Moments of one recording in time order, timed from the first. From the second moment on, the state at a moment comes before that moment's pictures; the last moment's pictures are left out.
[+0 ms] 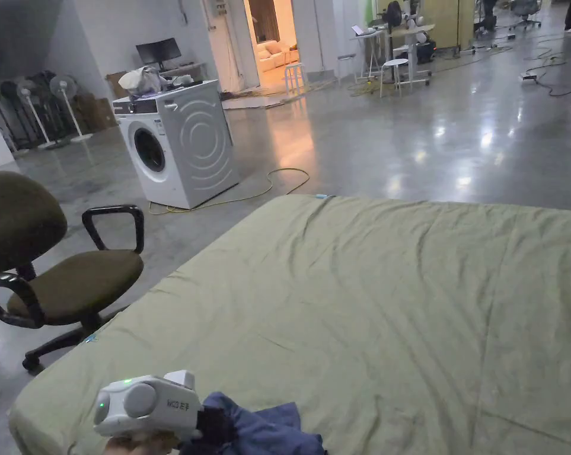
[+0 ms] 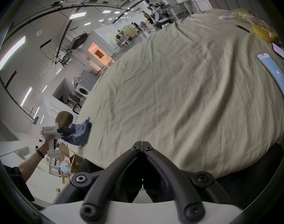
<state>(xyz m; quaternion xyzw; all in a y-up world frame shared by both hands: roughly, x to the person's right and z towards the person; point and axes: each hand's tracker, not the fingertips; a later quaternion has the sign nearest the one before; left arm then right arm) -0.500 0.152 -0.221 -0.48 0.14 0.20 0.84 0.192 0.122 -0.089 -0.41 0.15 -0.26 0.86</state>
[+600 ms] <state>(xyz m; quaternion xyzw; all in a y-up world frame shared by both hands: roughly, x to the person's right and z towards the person) -0.285 0.417 -0.019 -0.06 0.01 -0.01 1.00 0.228 0.278 -0.059 -0.18 0.13 -0.14 0.96</state>
